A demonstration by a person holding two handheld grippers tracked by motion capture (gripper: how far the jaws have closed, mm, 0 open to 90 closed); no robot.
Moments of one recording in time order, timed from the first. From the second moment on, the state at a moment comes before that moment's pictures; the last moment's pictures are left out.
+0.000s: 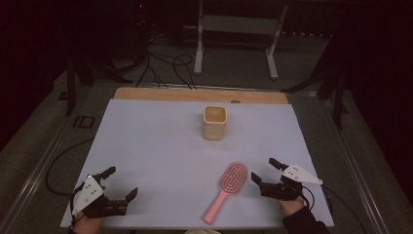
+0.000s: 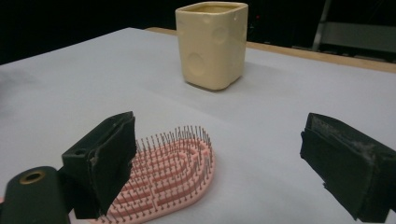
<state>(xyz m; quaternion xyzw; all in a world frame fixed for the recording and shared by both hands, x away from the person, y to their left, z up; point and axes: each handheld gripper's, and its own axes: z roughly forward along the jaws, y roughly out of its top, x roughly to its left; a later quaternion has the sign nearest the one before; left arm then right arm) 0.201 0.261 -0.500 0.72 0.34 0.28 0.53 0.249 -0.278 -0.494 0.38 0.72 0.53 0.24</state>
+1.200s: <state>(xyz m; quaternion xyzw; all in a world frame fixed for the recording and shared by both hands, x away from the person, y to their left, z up) 0.199 0.259 -0.496 0.71 0.34 0.26 0.56 0.257 -0.236 -0.436 0.34 0.75 0.53 0.19</state>
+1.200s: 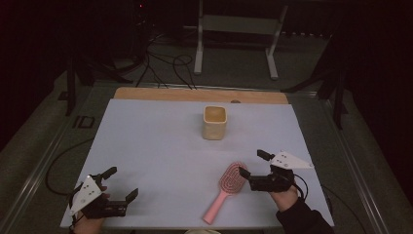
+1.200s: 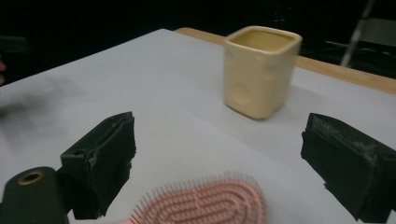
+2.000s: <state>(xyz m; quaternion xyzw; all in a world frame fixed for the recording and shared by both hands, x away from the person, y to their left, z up) 0.198 0.261 -0.495 0.71 0.33 0.26 0.56 0.264 -0.165 -0.423 0.24 0.80 0.54 0.09</state>
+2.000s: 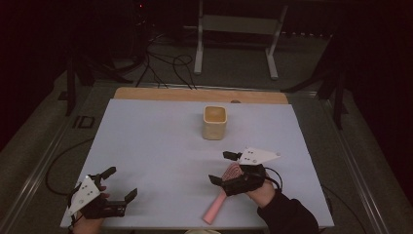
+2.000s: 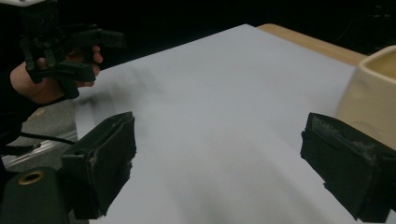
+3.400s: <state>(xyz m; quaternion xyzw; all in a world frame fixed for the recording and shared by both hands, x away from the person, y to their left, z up) 0.198 0.260 -0.496 0.71 0.33 0.26 0.56 0.243 -0.119 -0.488 0.19 0.91 0.36 0.03</state>
